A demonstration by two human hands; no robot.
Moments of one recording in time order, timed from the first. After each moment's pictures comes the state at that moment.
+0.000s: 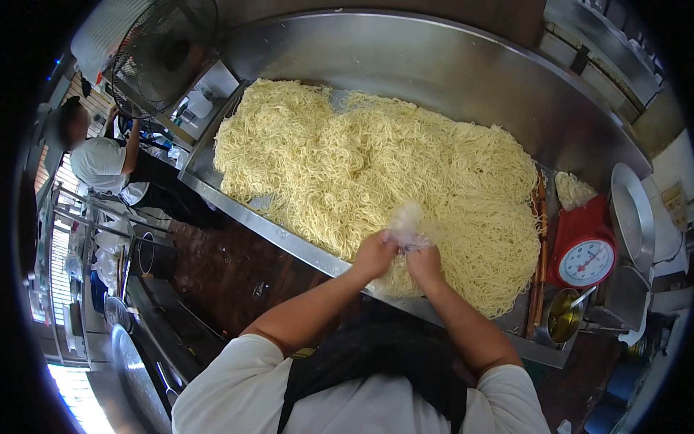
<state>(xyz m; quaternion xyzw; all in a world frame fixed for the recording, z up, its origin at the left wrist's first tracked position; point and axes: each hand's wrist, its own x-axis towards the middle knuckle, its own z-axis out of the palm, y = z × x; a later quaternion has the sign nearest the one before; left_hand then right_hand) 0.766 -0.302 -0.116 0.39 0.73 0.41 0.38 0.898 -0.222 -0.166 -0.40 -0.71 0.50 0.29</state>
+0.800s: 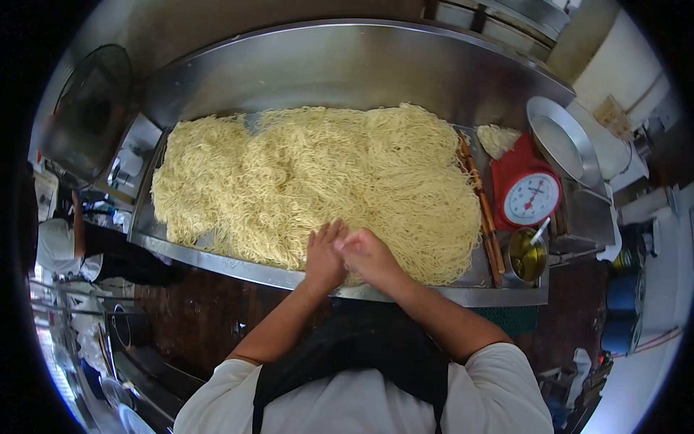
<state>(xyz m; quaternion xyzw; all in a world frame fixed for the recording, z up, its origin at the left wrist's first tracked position) 0.784 -0.315 -0.104 0.70 0.68 0.19 0.08 0.929 -0.266 -0.035 -0.41 -0.58 0.67 0.22</state>
